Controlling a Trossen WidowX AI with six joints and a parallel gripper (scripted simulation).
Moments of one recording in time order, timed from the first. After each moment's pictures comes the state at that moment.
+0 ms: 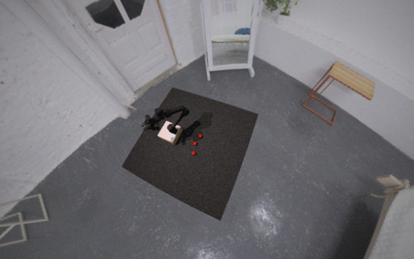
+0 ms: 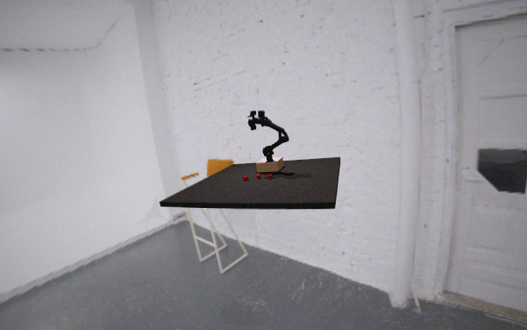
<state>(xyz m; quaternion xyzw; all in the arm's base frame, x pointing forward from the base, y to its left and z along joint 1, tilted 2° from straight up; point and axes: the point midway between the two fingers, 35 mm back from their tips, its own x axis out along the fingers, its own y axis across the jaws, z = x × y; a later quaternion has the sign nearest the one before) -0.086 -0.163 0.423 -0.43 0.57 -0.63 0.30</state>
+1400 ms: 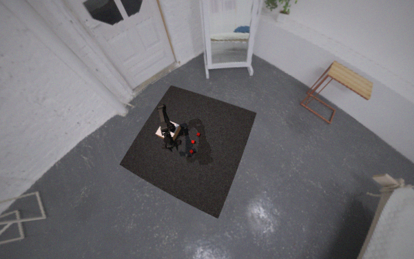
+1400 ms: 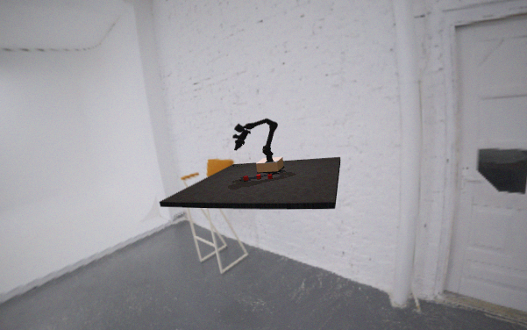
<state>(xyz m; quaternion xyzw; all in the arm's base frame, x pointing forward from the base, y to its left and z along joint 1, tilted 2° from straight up) 0.183 -0.239 0.208 0.24 0.33 -0.42 0.81</state>
